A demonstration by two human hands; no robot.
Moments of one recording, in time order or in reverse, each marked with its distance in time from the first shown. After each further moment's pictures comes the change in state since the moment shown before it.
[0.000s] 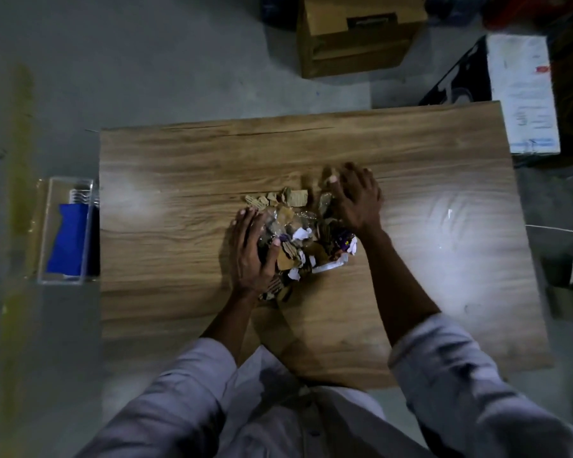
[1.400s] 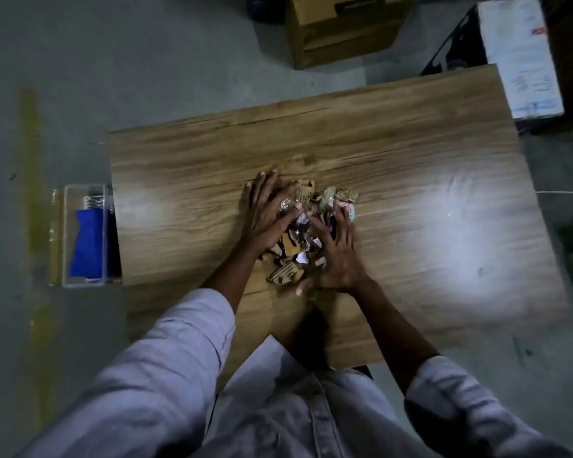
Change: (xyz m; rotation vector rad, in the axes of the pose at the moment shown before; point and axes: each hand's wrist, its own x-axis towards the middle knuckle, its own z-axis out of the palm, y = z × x) left_hand 0.057 -0.002 -0.011 0.257 -0.437 0.117; right_hand -0.144 0.010 0.062 -0.112 -0.201 -0.271
